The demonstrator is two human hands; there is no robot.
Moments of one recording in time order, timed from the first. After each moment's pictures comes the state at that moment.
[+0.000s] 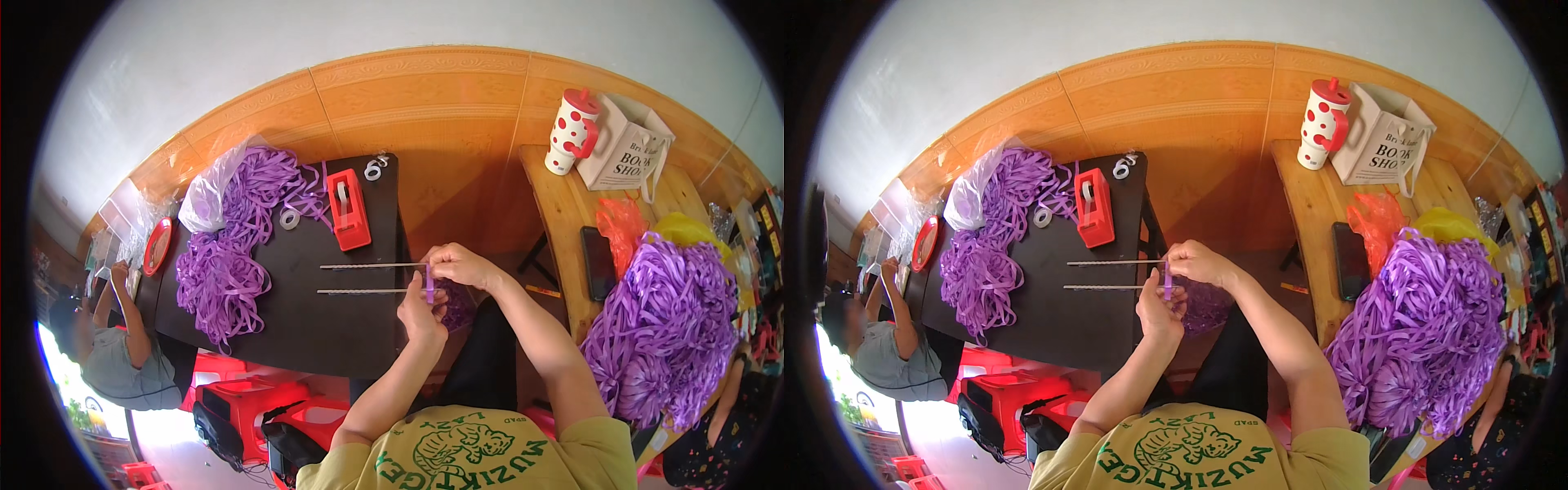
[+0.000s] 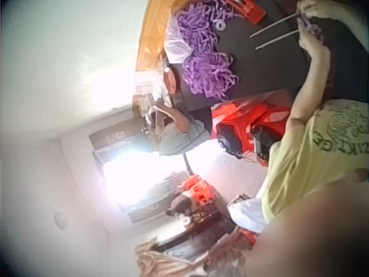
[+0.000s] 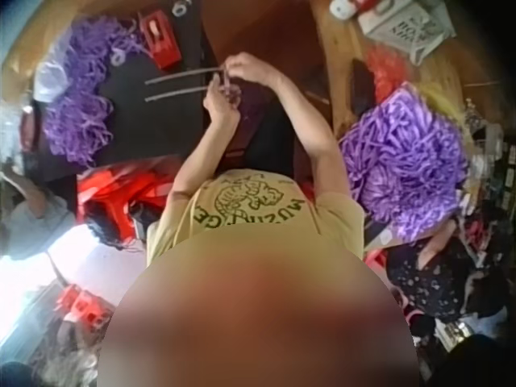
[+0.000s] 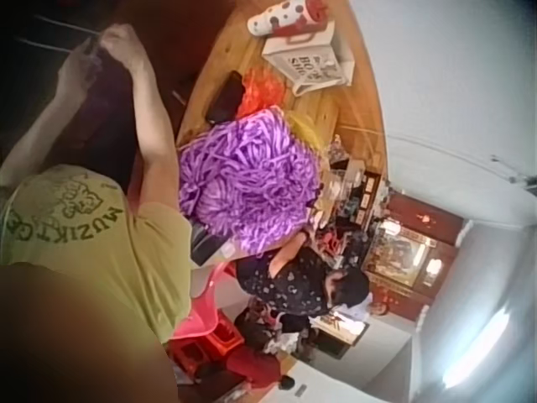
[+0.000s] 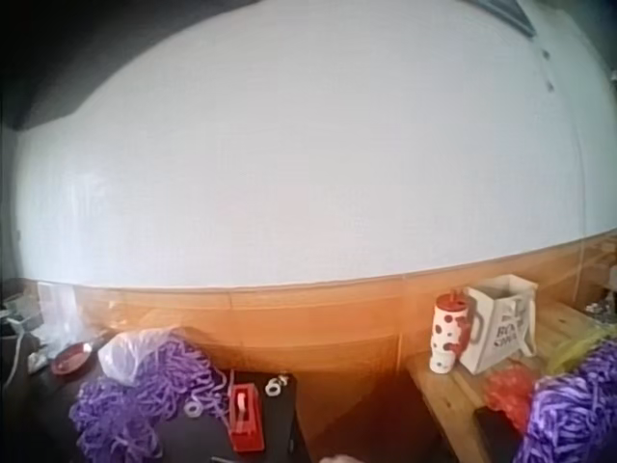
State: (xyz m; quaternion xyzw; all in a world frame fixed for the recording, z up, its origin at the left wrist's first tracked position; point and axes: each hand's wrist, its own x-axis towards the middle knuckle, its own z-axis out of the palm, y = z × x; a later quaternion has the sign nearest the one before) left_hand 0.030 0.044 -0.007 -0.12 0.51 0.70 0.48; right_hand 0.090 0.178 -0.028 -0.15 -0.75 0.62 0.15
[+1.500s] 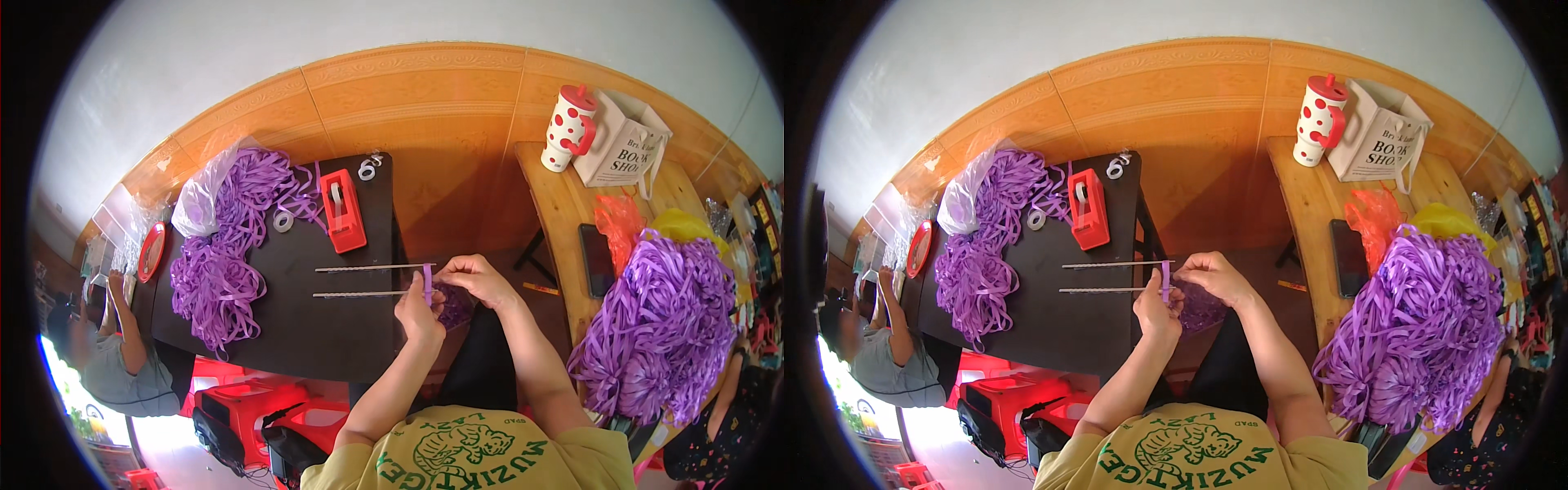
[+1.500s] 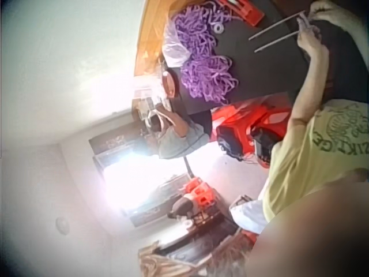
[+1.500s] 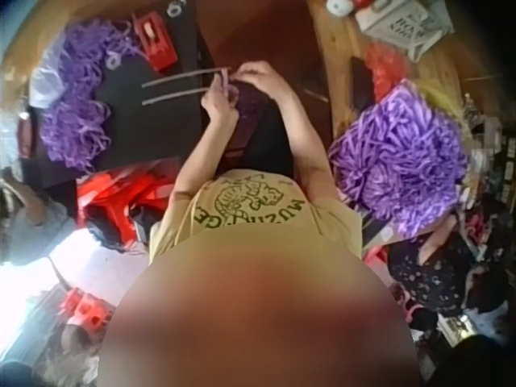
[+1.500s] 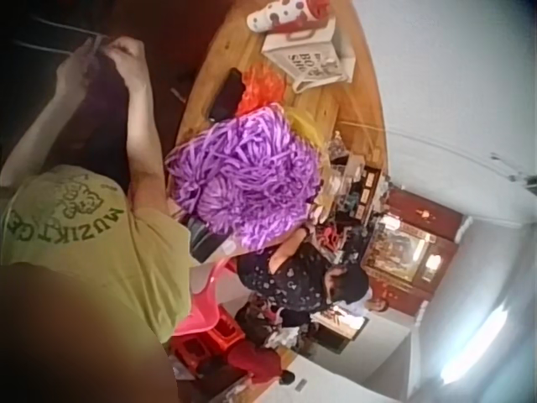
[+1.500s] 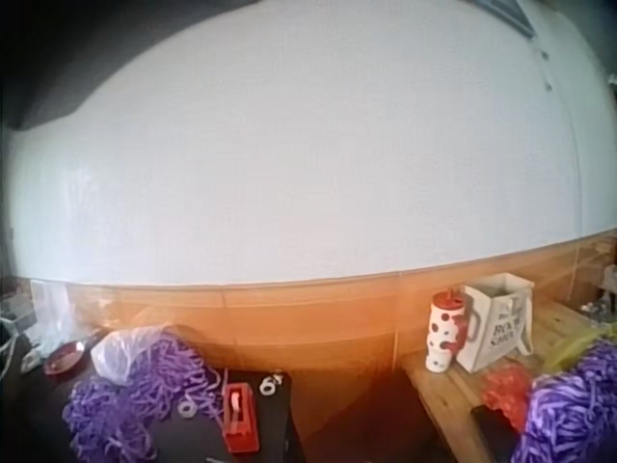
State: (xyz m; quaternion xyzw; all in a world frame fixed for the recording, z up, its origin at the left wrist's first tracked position) left_hand 0.028 0.052 -0.017 -0.10 0.52 0.72 0.46; right_hand 0.125 0.153 -0.035 -0.25 -0.62 0.71 0.23
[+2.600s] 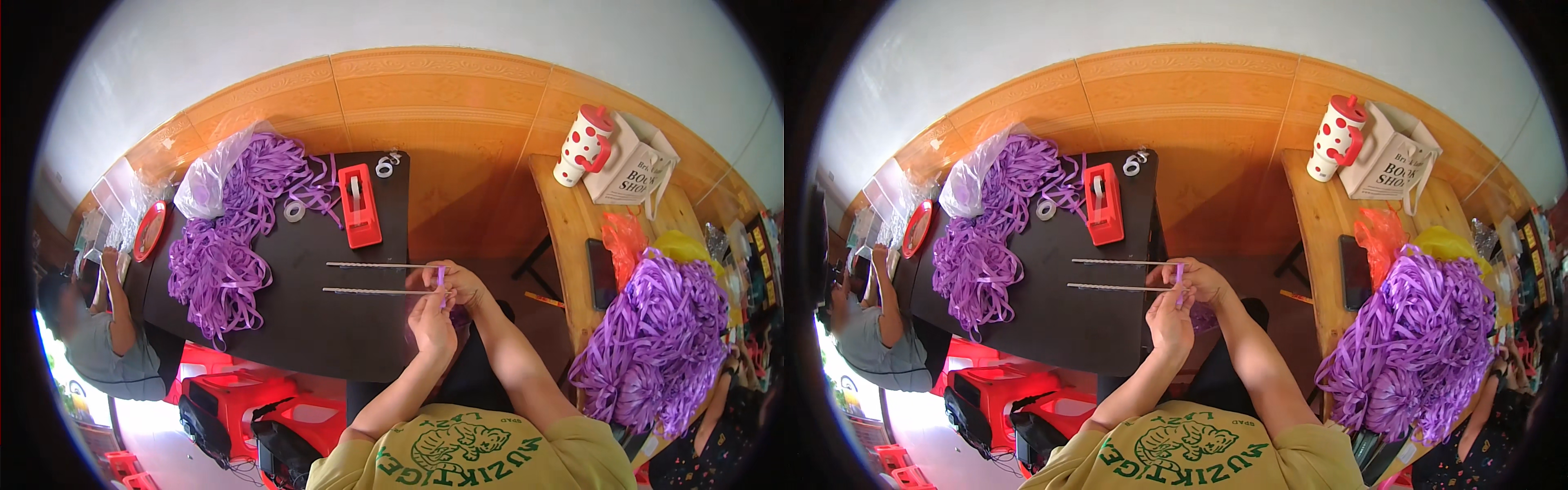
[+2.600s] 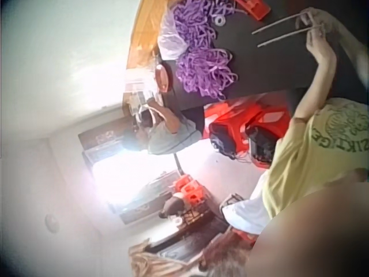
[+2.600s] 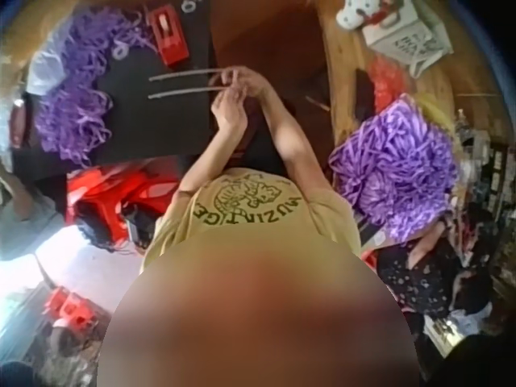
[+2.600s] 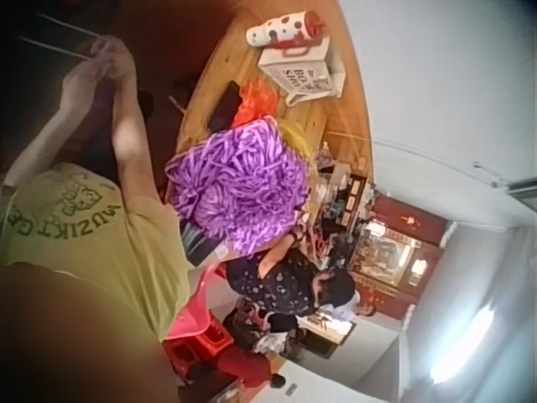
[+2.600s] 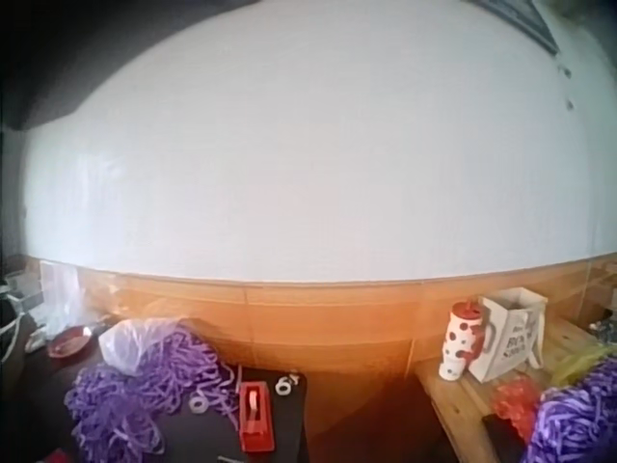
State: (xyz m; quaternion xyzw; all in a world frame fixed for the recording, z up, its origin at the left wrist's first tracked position) left_hand 0.036 0.037 -0.043 -0.03 0.33 0.84 0.43; right_hand 0.062 0.164 -0.083 0.07 -0.44 0.88 0.14
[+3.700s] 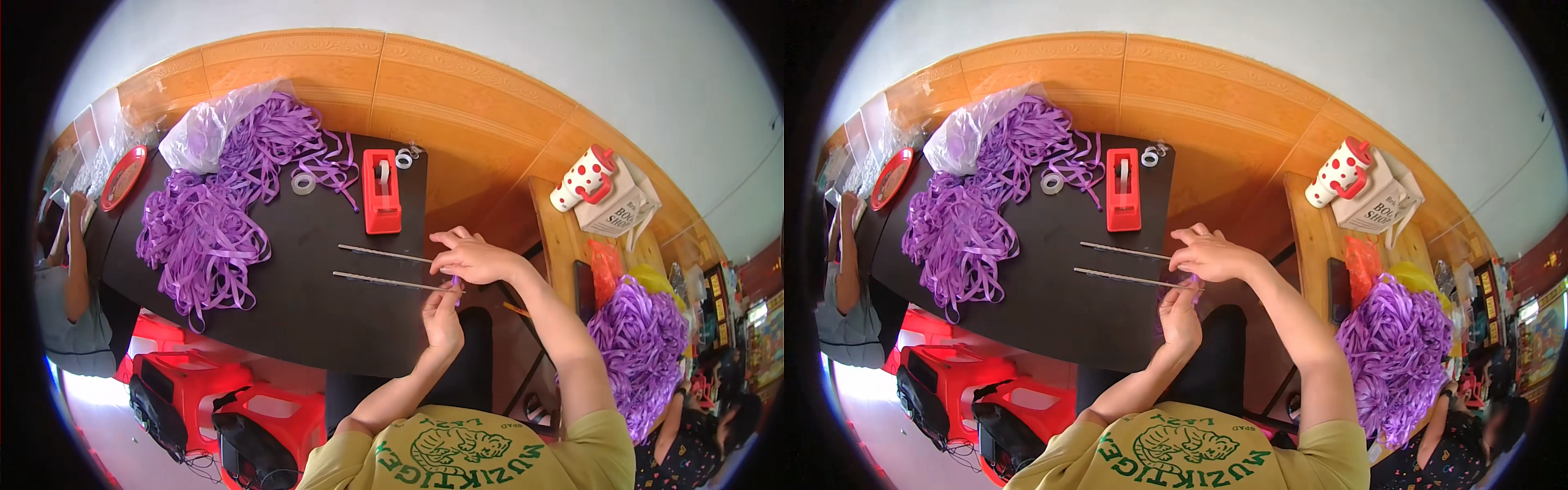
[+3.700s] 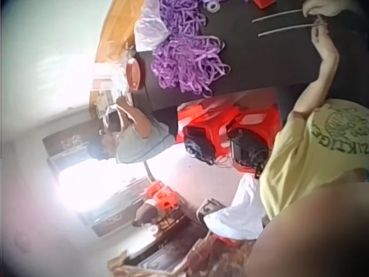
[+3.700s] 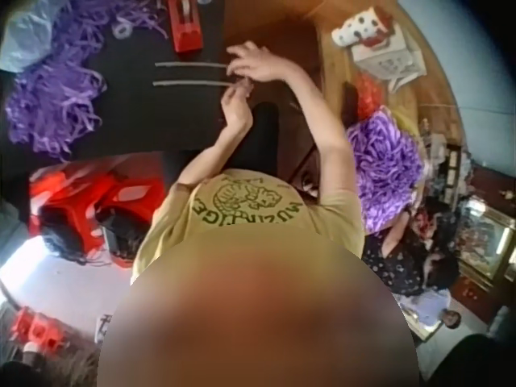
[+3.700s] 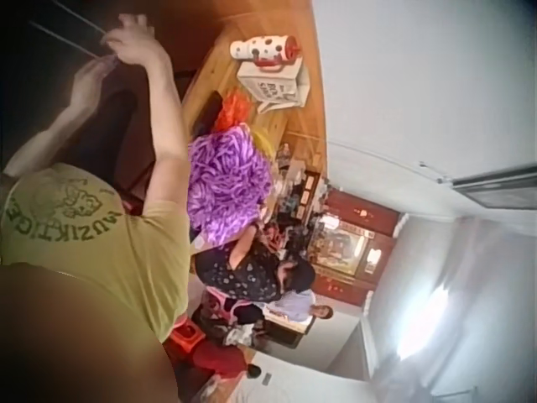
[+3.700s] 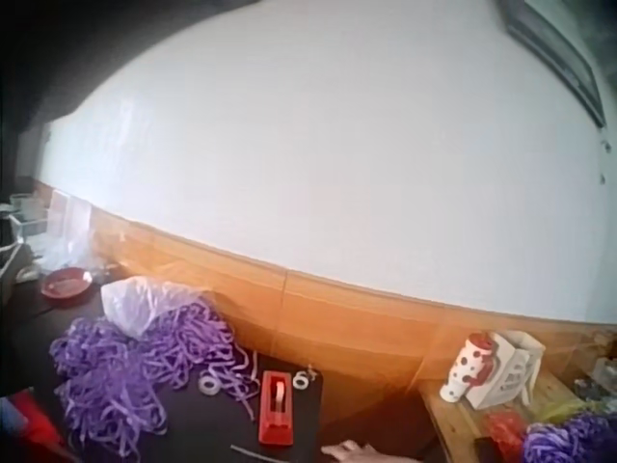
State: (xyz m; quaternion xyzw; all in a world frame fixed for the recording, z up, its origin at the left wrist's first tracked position) left_hand 0.033 0.040 -0.061 -0.03 0.29 0.85 0.43; right_hand 0.041 0.153 0.065 -0.16 -0.96 0.19 -0.14
